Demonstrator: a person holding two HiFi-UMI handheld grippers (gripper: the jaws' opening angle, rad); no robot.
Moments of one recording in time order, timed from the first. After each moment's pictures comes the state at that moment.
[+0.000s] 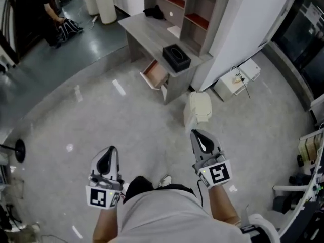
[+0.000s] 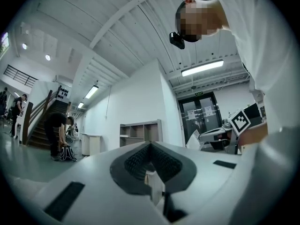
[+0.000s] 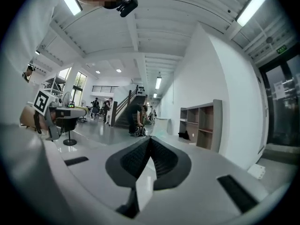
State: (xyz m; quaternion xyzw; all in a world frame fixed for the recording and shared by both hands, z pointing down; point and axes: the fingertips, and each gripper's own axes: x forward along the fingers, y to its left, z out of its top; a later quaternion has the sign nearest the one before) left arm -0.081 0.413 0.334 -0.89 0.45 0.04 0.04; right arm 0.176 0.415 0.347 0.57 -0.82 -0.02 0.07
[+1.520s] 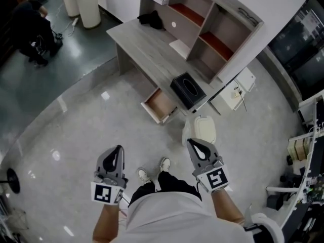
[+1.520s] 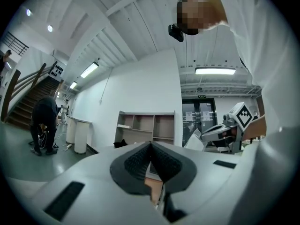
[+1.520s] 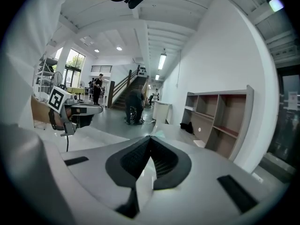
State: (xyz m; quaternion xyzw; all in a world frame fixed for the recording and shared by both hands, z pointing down) left arm -0.116 0.021 0.386 -0.92 0.38 0.04 -0.05; right arm 0.101 0.071 0.373 0.57 -0.80 0.01 0.18
